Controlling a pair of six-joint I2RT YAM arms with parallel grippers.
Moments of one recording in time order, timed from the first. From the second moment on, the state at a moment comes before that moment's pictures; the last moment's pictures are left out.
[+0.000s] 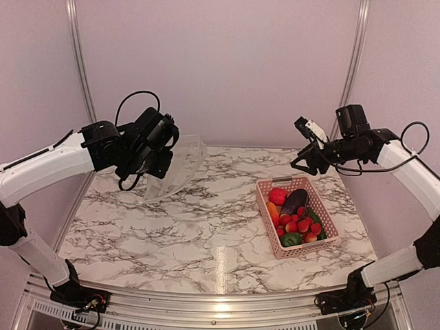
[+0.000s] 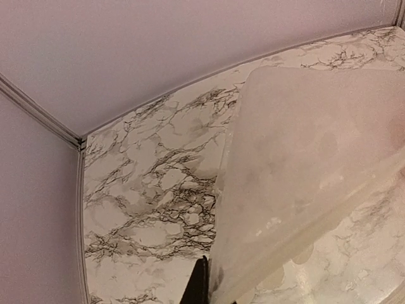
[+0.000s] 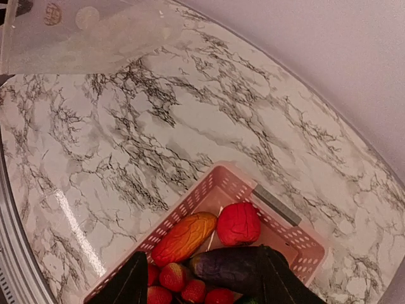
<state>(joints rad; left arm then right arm) -0.94 1.53 1.50 -0.85 -0.70 -0.32 0.31 1.32 1.33 -0.75 -0.51 -0.42</state>
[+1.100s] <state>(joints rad) -0.95 1.72 1.54 -0.69 -0.33 -0.32 0.27 1.75 1.30 -0.72 -0.38 -0.50</state>
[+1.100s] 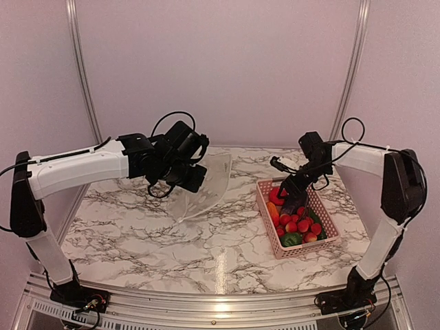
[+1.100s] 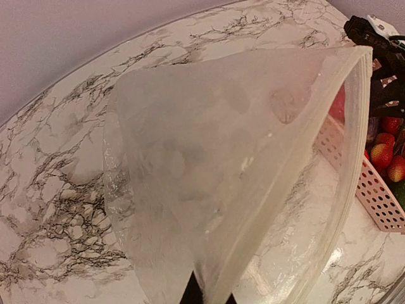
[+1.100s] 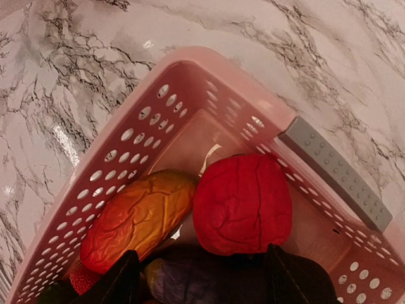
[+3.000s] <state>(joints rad) -0.85 2.01 1.92 -0.66 -0.23 -0.53 0.29 1.78 1.84 -1.18 -0.66 -0.79</state>
